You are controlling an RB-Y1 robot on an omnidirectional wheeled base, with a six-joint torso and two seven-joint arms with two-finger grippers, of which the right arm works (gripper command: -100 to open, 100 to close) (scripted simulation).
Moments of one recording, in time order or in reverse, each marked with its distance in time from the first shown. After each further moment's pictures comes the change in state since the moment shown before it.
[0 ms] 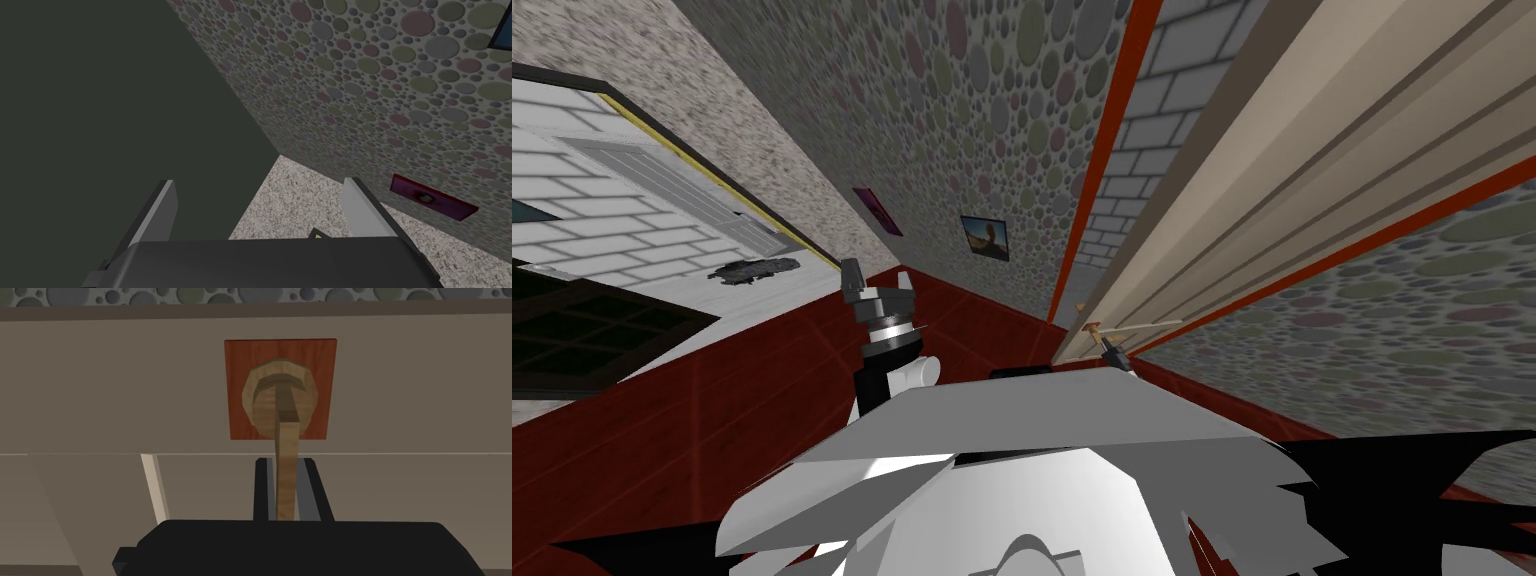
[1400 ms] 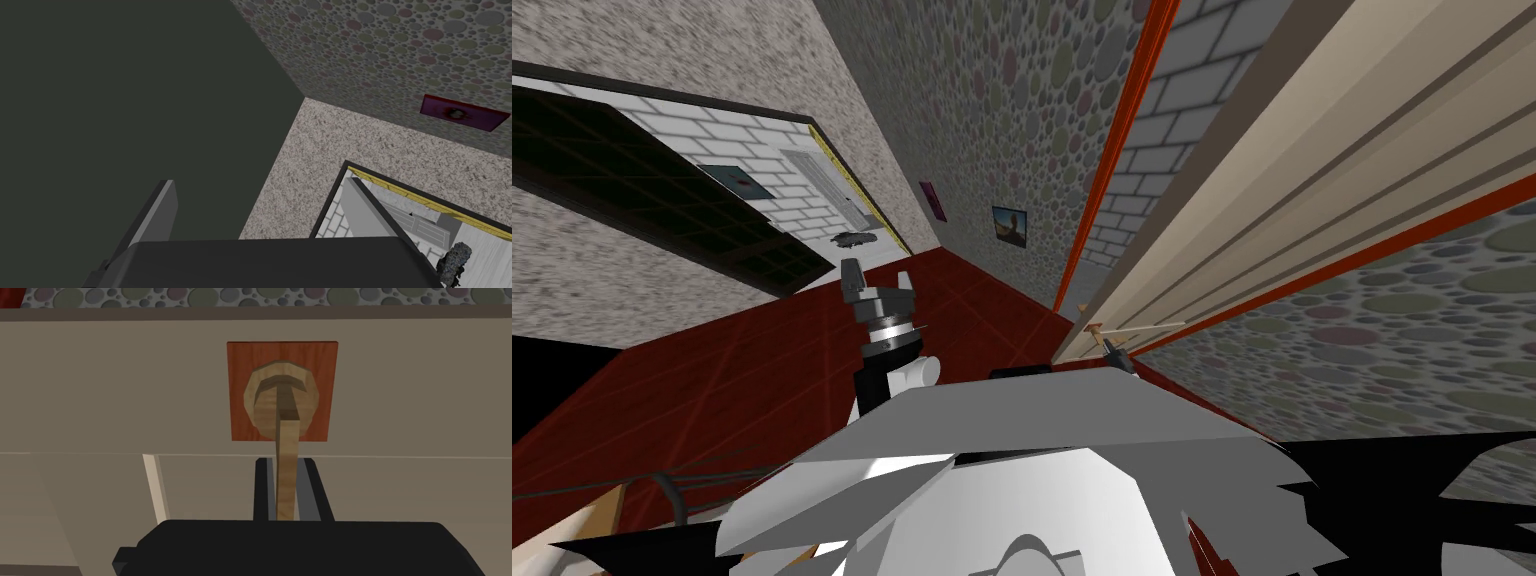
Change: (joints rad) arm -0.010 -0.010 0.023 0.059 -0.014 -0.059 -0.011
